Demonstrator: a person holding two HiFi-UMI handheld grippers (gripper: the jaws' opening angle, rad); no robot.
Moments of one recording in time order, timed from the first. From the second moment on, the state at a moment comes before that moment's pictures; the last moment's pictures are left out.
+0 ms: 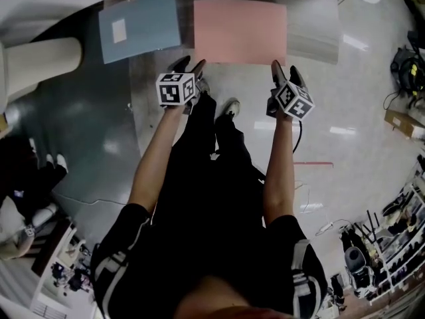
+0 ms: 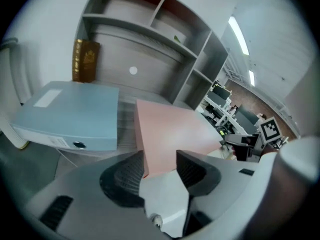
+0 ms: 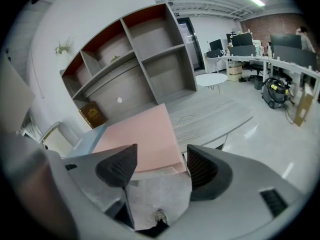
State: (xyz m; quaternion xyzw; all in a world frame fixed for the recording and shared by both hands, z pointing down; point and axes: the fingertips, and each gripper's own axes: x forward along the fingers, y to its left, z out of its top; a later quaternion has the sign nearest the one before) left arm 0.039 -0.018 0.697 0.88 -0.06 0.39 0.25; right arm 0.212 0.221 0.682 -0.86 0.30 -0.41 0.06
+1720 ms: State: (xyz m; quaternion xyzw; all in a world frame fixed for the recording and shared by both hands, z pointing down) left arm 0.013 0.036 0.527 0.96 -0.04 0.10 0.24; right arm 0.179 0.131 0.760 -0.67 0.28 -0.44 0.52
